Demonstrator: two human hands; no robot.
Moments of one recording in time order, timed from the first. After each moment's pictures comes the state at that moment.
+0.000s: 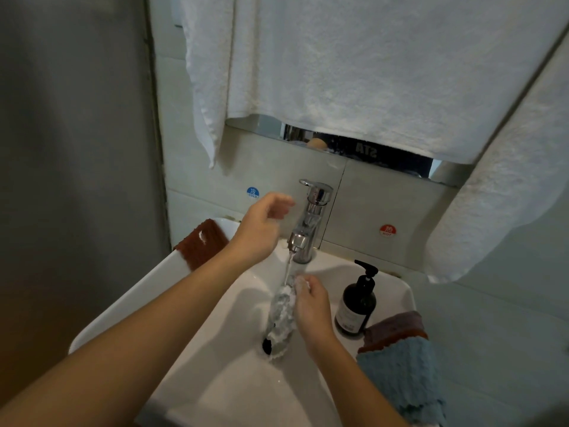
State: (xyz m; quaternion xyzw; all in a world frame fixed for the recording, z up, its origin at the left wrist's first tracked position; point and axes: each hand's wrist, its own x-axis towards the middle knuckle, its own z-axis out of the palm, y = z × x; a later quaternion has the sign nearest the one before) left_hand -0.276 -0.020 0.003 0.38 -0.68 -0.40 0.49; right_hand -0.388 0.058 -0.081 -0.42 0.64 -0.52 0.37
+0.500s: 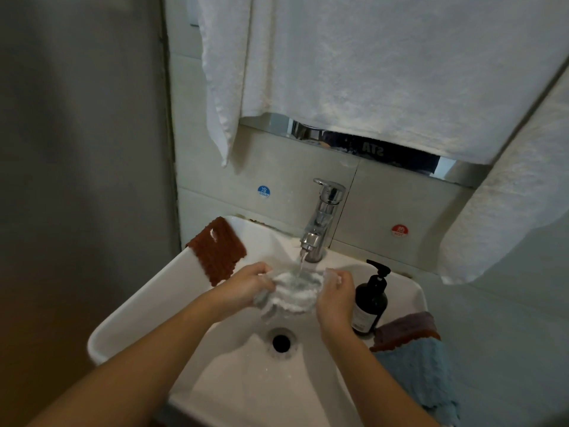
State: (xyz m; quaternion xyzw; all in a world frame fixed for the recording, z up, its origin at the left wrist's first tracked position) left_hand -0.235 -0.009 -0.086 0.45 -0.59 -0.61 0.28; right_hand -0.400 0.042 -0.084 -0.32 0.70 -0.57 0.30
